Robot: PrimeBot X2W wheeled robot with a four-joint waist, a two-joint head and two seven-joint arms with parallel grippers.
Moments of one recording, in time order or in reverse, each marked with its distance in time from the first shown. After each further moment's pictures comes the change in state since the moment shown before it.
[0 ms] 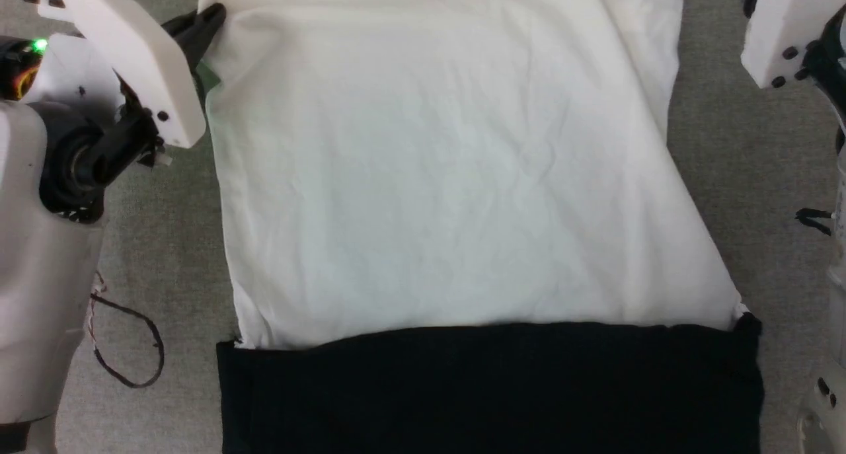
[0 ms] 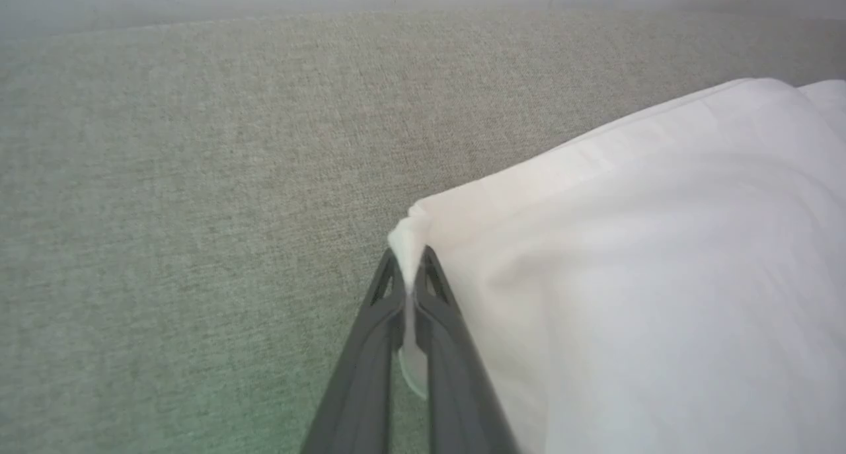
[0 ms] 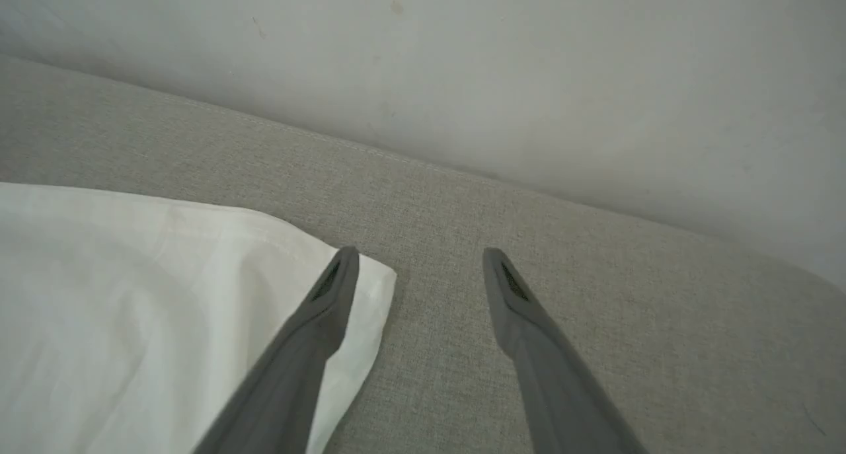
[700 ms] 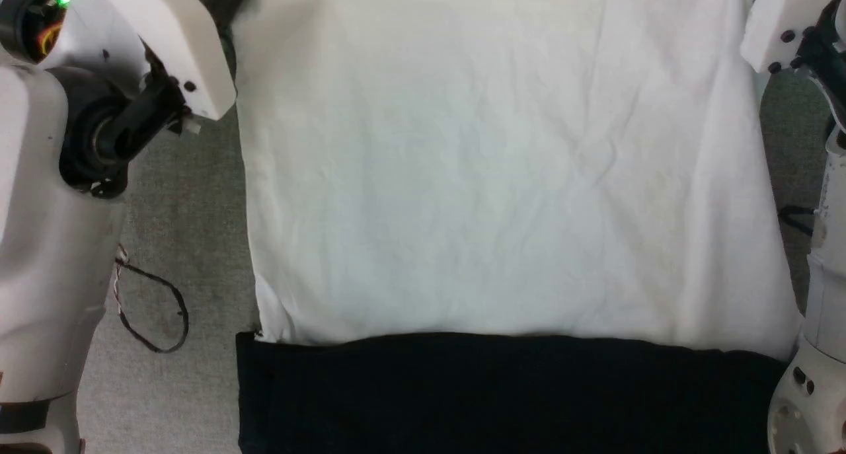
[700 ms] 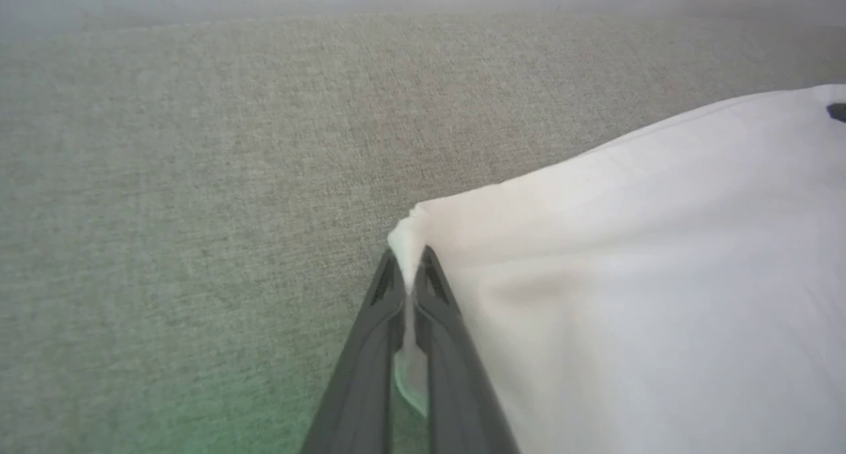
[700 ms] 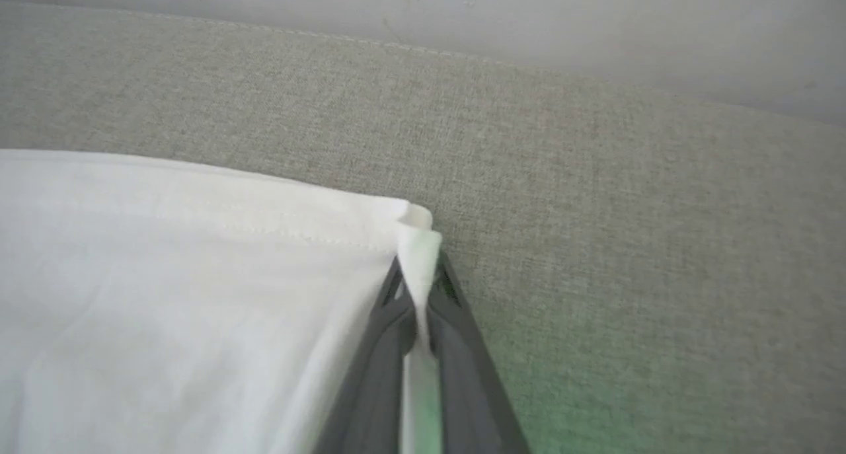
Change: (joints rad) left arm -0.073 -0.054 -0.030 -0.021 0.003 0.001 -0.028; right arm -0.023 0.073 -0.104 0.127 -0.062 0.000 0.040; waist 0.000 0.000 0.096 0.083
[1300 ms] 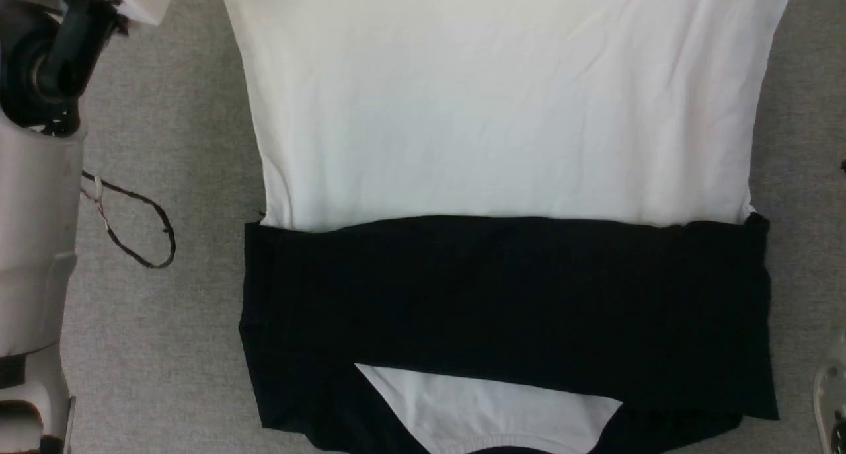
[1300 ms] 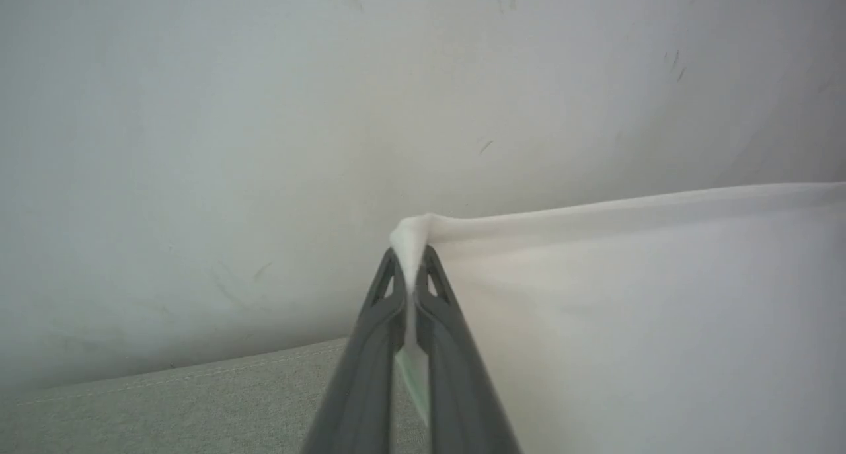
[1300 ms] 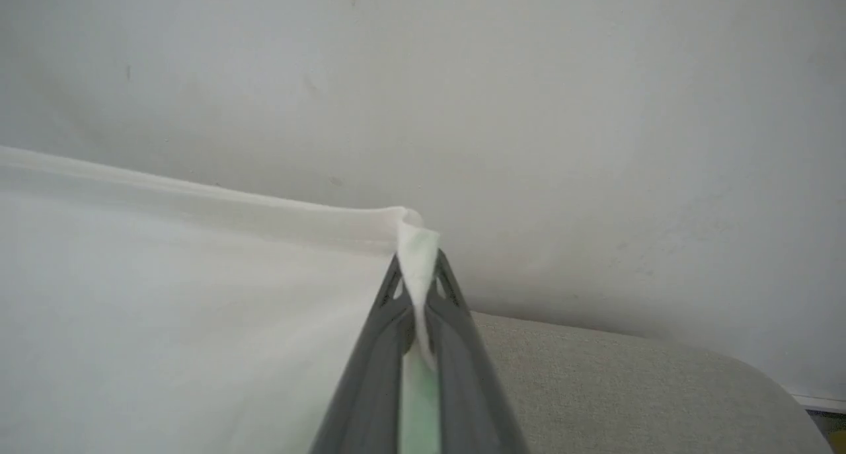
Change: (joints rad) left arm -0.118 -0.023 0.088 0.102 0.074 -0.040 -0.364; right arm -0.117 -0.074 -0.019 0.045 -0.016 0.002 -0.277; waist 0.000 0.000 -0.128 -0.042
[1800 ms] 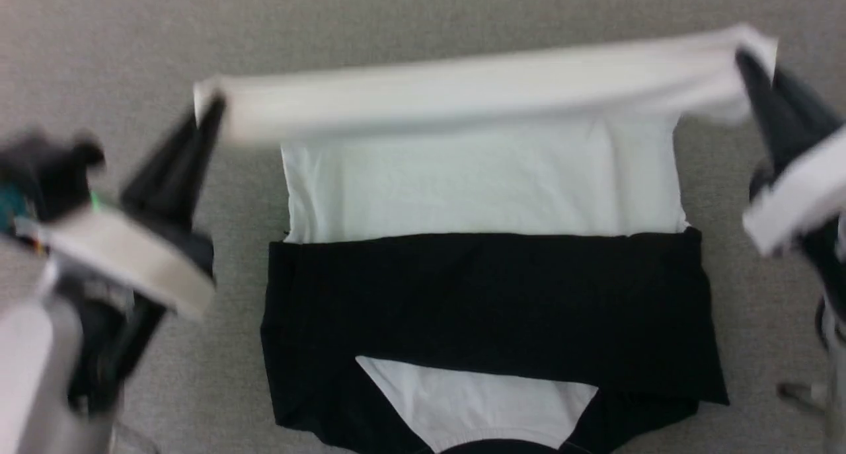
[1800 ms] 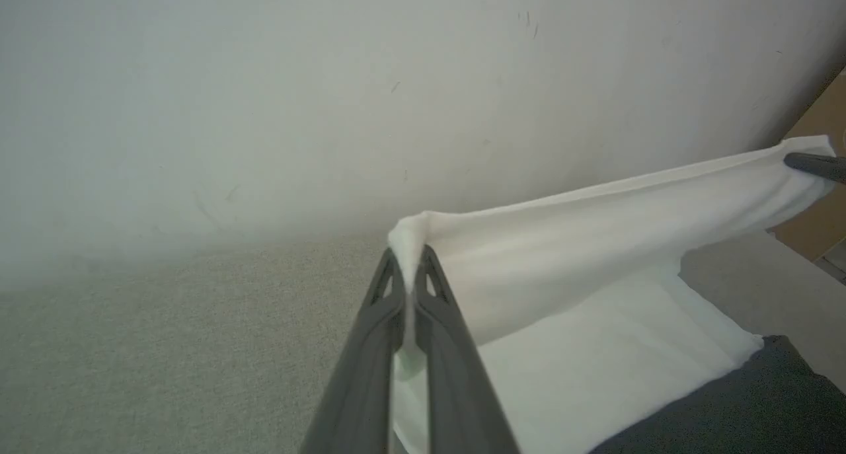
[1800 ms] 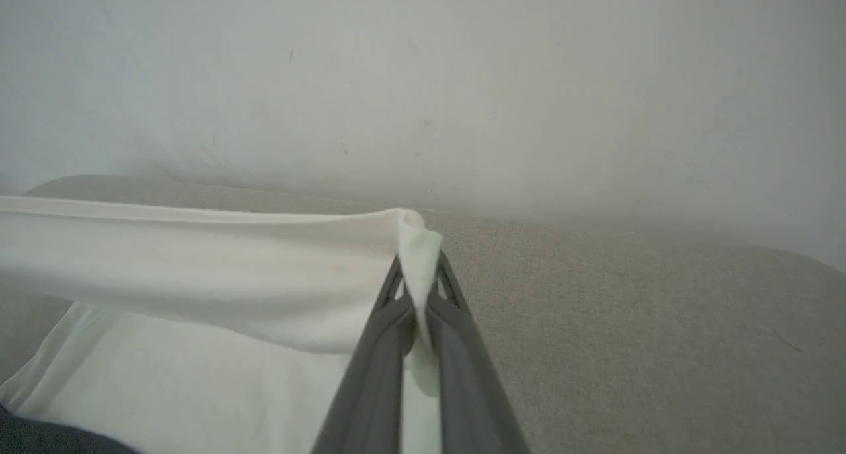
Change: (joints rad) left arm 0.613 0.127 0.016 -0.389 -0.021 0.002 -0.121; right arm 0.537 -0.021 0.028 -0.297 0.267 -0.001 -0.054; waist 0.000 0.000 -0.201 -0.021
